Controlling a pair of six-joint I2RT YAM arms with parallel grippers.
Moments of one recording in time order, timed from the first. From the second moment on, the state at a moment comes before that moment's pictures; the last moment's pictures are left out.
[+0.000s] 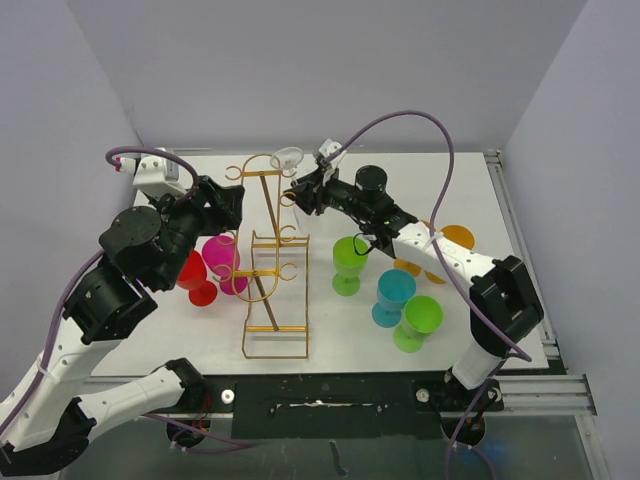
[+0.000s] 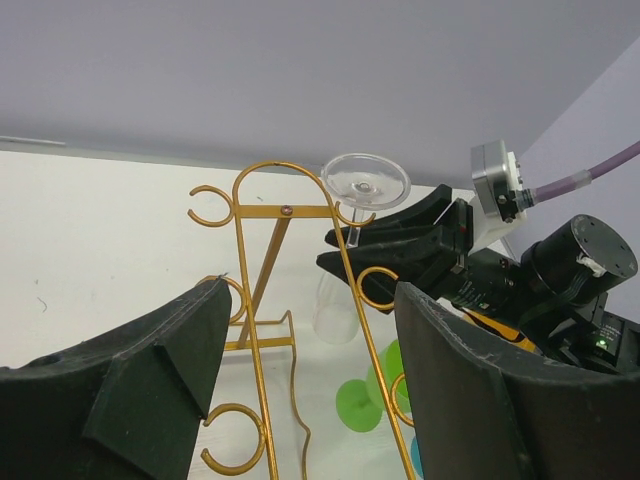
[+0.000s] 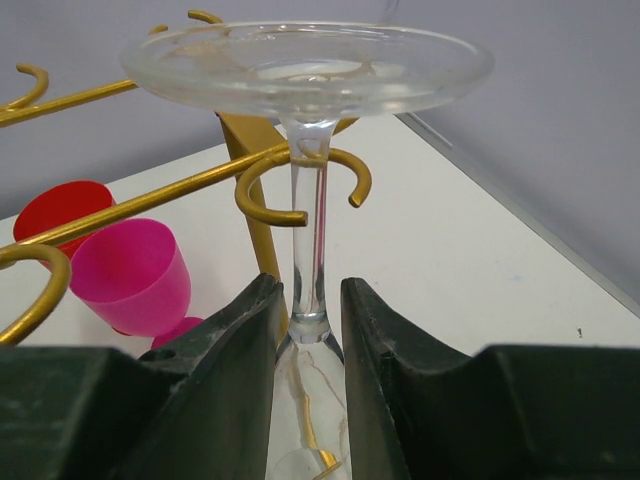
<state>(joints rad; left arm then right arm) -0.78 0.89 1.39 -0.54 -0.55 -0.40 0.65 1.65 1.24 0.42 -0.42 0.03</state>
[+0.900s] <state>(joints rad) -0.78 0.89 1.41 -0.55 -0.55 -0.40 0.65 1.83 1.37 0.48 -0.22 -0.03</state>
